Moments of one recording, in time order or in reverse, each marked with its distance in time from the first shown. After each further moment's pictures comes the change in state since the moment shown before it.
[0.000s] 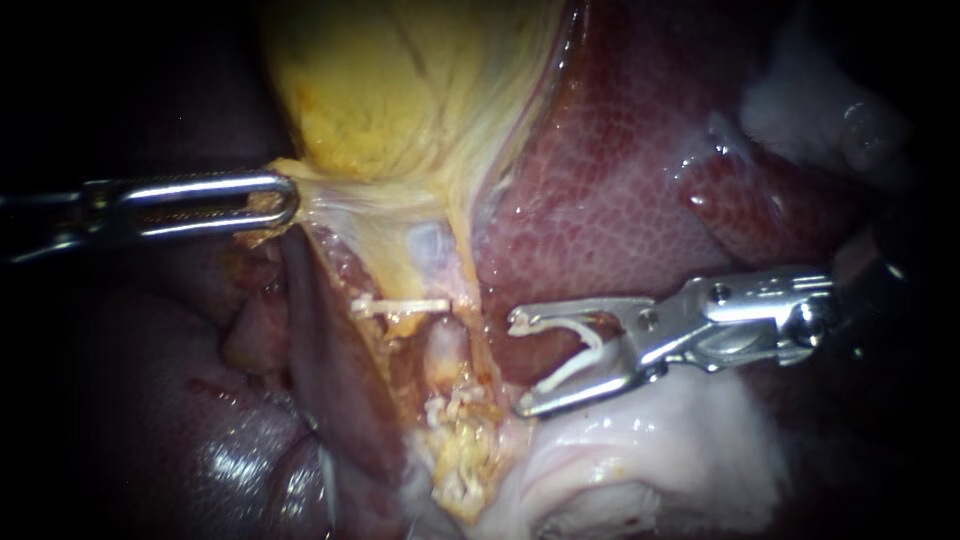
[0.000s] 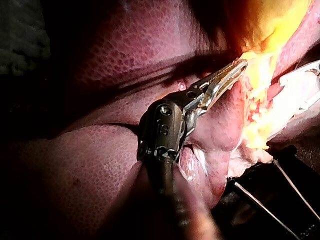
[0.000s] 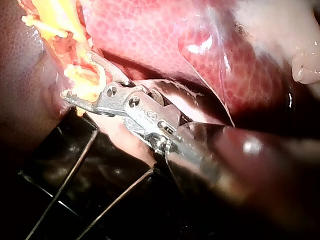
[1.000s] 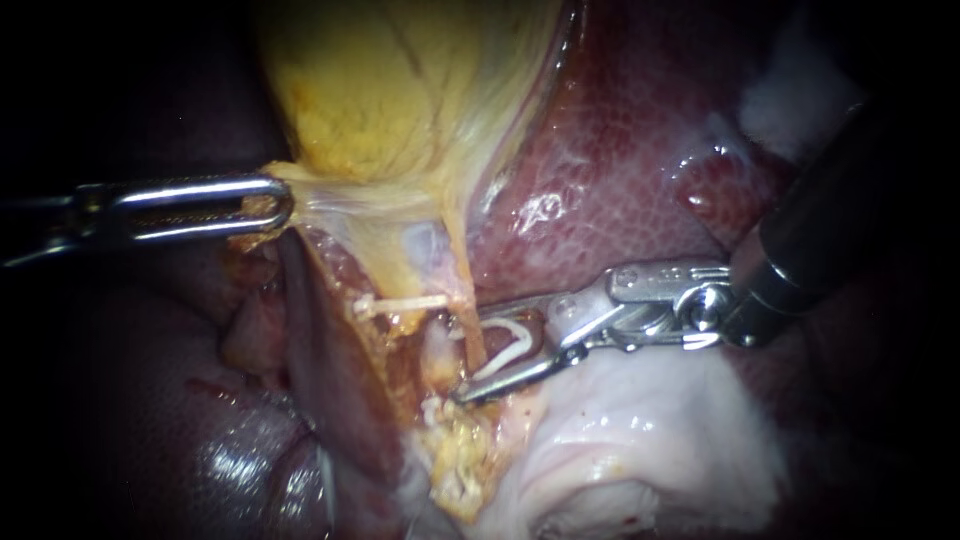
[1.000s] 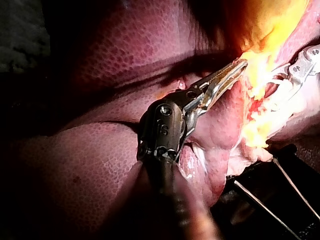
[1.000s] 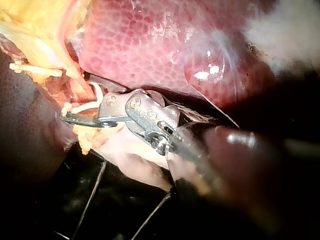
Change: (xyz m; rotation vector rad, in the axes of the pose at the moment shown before) right arm -0.002 0.004 0.005 0.136 0.010 0.106; left arm 0.000 0.000 0.000 0.000 -0.003 0.000
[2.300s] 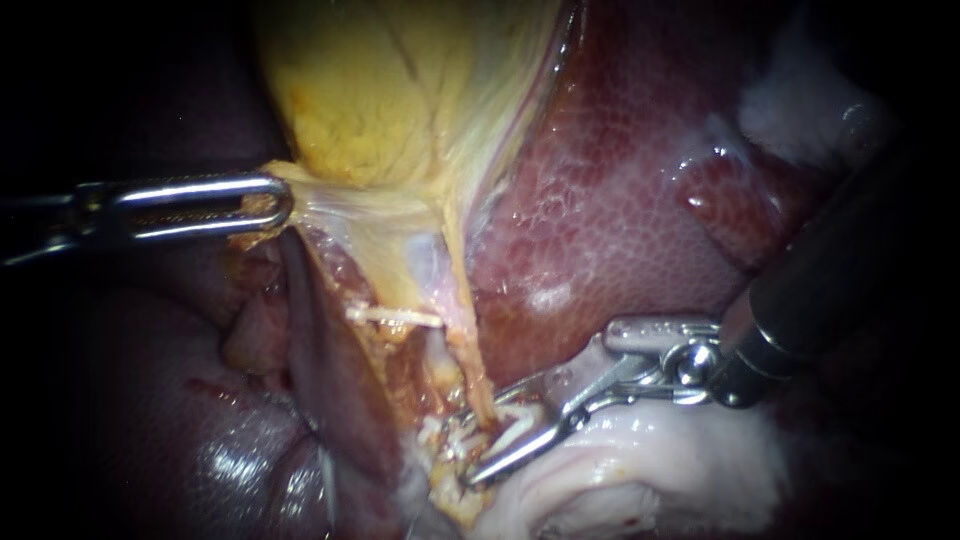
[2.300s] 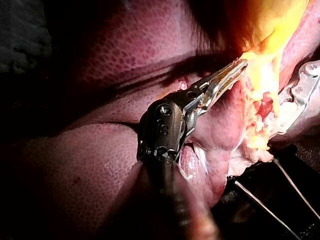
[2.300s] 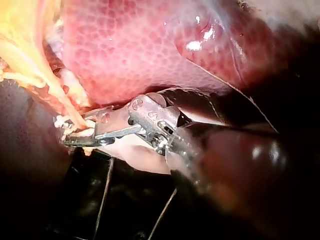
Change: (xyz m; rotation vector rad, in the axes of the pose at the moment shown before) right arm -0.004 -0.001 0.000 0.224 -0.028 0.155; left arm 0.000 0.000 0.000 0.001 0.000 0.000
